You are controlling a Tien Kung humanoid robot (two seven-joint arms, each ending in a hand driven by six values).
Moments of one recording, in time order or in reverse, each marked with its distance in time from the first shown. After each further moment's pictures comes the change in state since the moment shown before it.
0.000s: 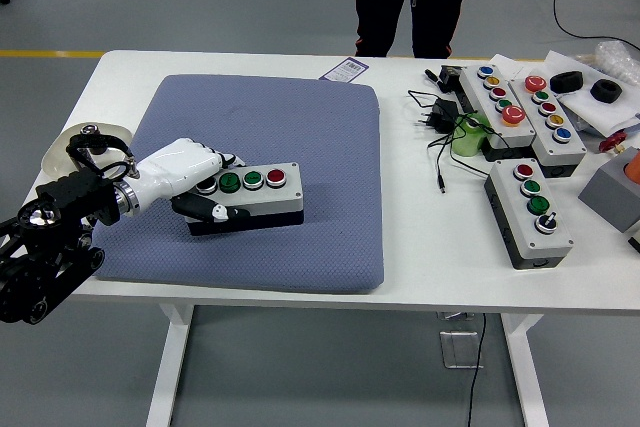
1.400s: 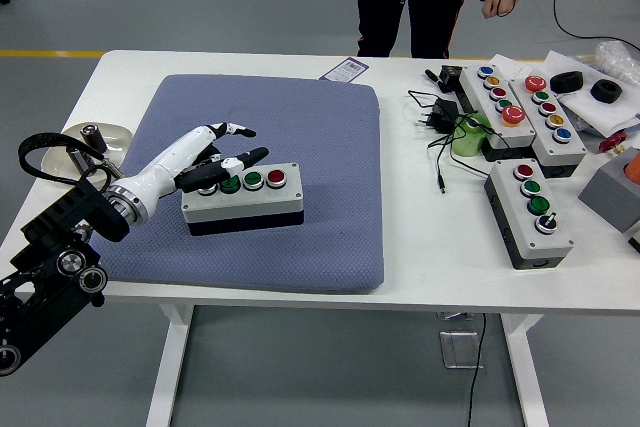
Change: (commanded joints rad) left arm 0.277 0.019 -0.267 -0.630 -0.439 -0.151 0.588; right arm 0.004 -0.001 0.014 0.000 -0.008 0.001 0.003
